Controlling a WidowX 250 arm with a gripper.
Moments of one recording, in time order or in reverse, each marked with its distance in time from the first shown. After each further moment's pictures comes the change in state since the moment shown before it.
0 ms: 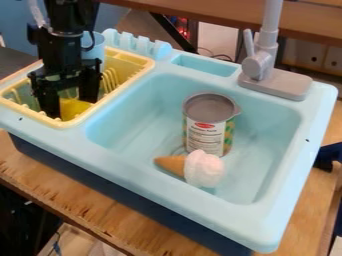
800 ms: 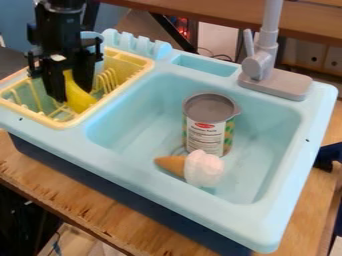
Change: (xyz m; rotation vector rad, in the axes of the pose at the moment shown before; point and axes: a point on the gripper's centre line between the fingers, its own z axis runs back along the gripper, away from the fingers) arm -0.006 0.003 0.030 -0.032 -0.015 0.004
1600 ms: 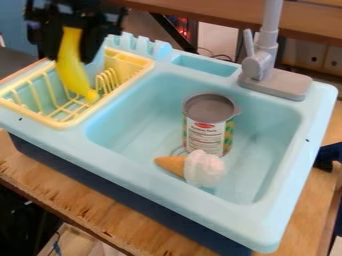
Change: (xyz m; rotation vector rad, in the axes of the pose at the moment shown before) arm -0.035 0.016 0.070 0.143 -0.298 -0.381
